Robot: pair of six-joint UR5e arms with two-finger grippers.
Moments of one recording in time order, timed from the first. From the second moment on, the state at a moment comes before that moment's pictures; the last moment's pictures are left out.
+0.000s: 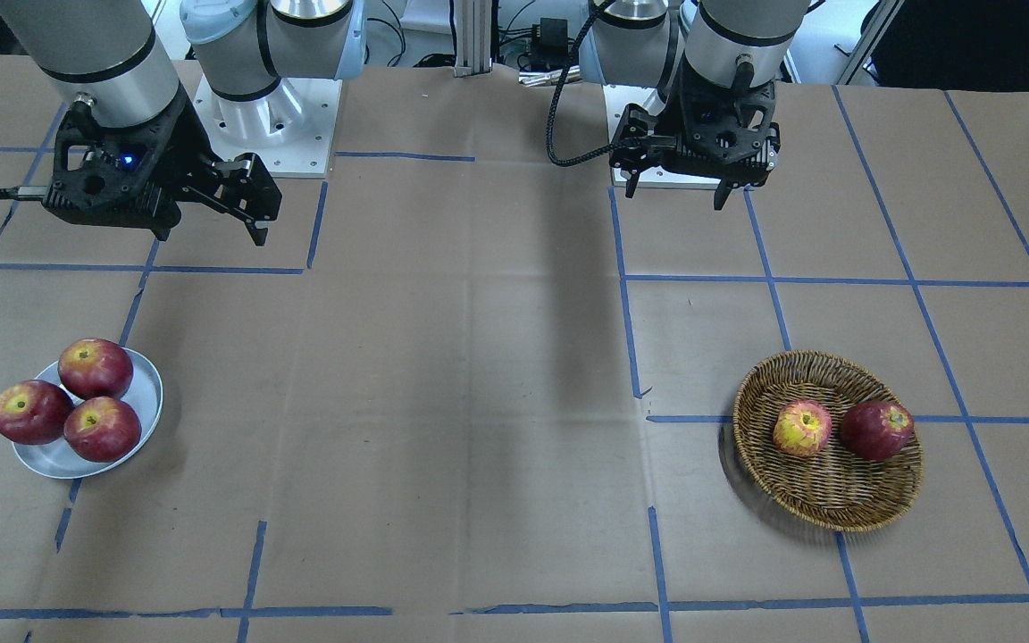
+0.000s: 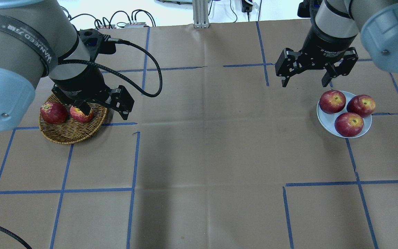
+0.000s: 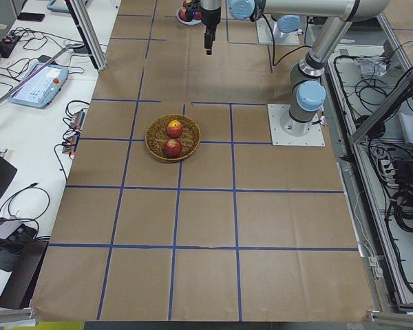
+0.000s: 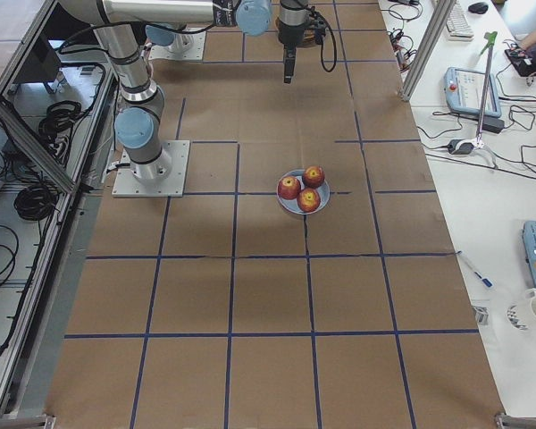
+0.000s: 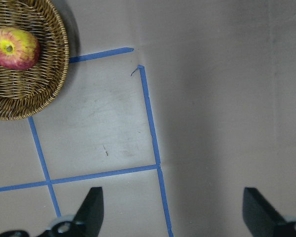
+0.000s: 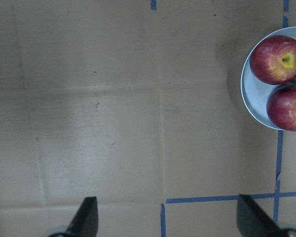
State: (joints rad) left arm -1.64 -1.47 -1.70 -1.58 1.59 0.09; right arm 1.57 -1.56 1.60 -1.58 -1.57 0.05
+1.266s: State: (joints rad) left arm -1.64 -1.47 -1.70 -1.58 1.59 0.09; right arm 1.57 -1.56 1.60 -1.58 -1.57 0.05
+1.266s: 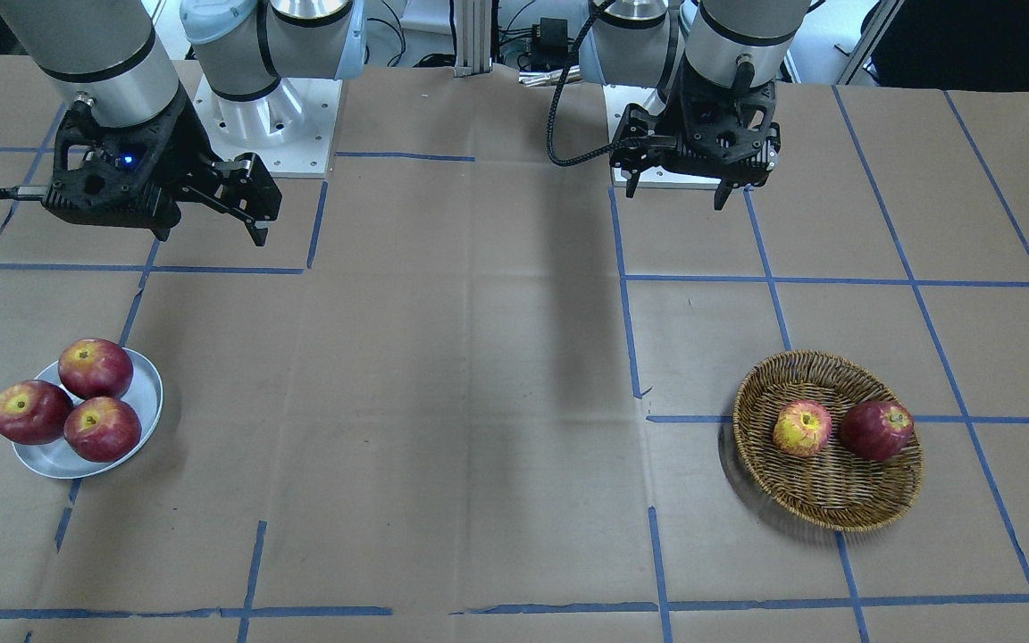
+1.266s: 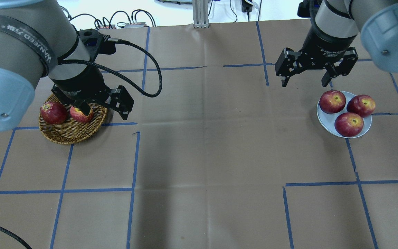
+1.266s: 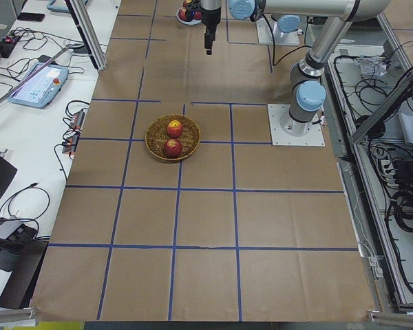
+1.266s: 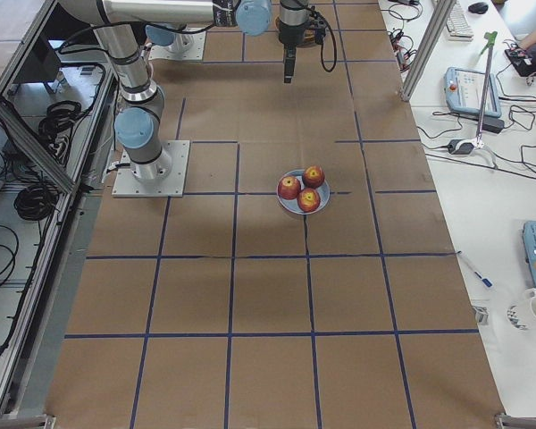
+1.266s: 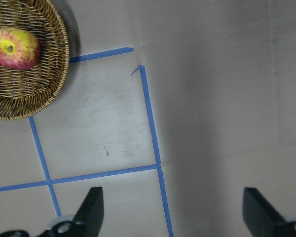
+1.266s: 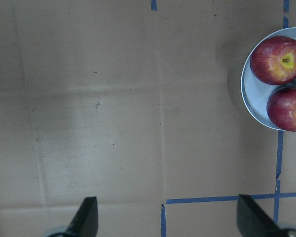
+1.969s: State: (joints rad) left arm -1.45 -1.50 -1.72 -1.55 1.59 0.31; right arm 1.57 -1.56 1.60 -1.59 -1.57 0.05
